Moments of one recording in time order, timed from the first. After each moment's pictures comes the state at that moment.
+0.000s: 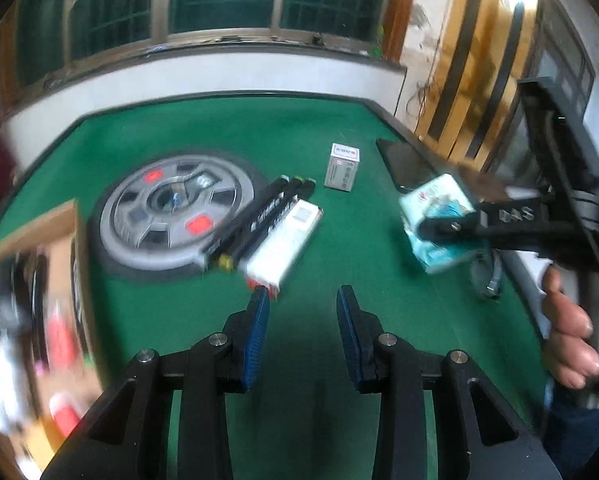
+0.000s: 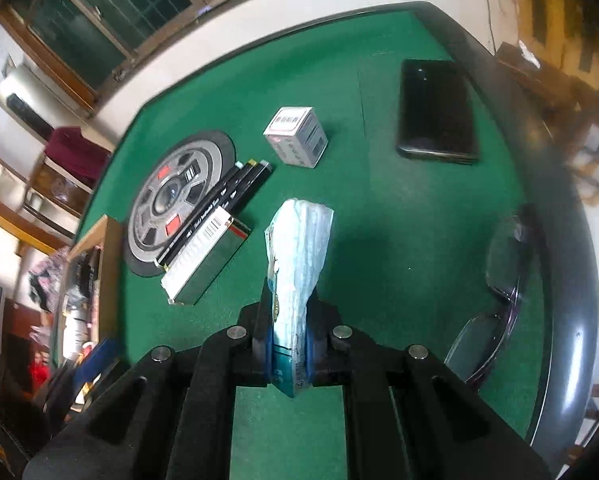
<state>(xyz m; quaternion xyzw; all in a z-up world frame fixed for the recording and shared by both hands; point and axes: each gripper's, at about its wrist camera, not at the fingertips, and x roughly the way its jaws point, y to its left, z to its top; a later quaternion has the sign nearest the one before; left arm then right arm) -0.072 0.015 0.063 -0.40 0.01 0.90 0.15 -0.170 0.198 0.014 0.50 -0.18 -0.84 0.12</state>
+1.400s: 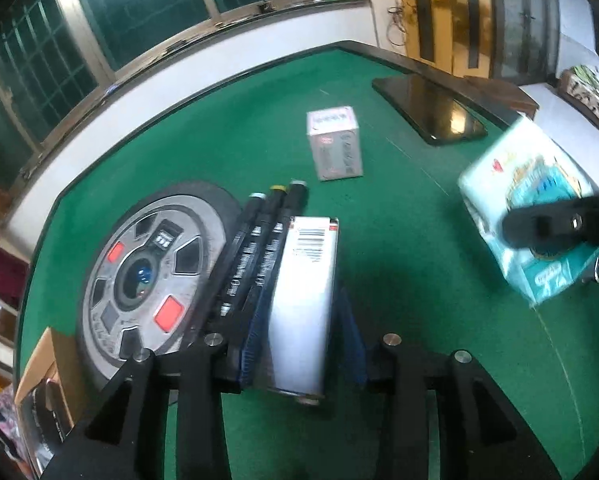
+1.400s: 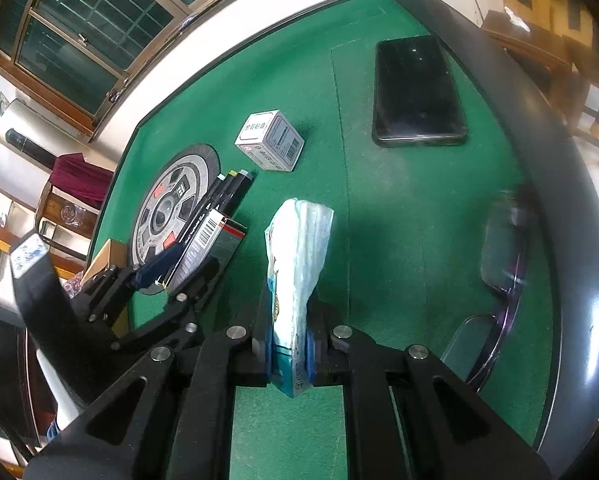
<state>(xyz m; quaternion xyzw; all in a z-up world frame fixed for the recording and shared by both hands) -0.134 0.080 0.024 -0.42 0.20 0.87 0.15 -0.163 0.235 0.006 0.51 -0.23 -0.82 0.13</state>
